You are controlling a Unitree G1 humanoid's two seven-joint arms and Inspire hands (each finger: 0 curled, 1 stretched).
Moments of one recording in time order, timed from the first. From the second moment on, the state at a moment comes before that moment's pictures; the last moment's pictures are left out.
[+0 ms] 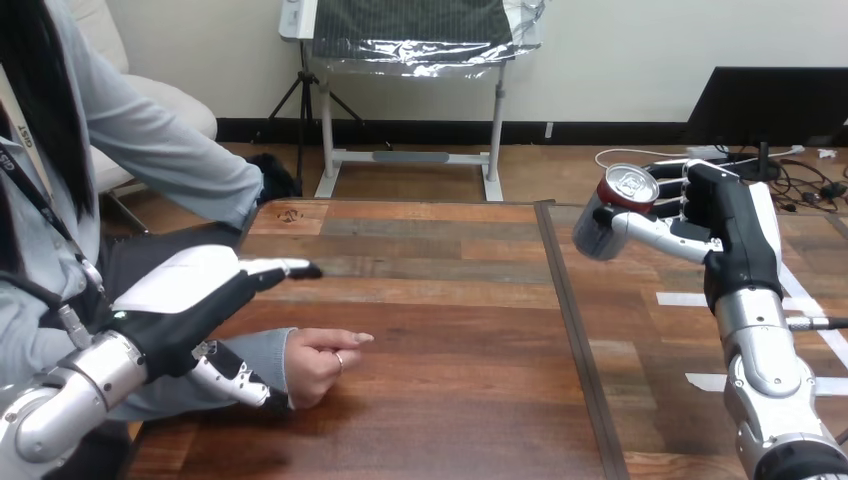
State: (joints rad) left arm -0.33 0.68 -0.11 0.70 0.60 -0.73 -0.17; right arm -0.62 -0.31 -0.17 1.15 -0.04 -0.57 -0.04
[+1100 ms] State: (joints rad) left arm -0.43 0.72 -0.27 0.93 0.73 -0.75 -0.02; right arm -0.57 -0.31 -0.17 1.13 -0.01 -0.57 -0.01
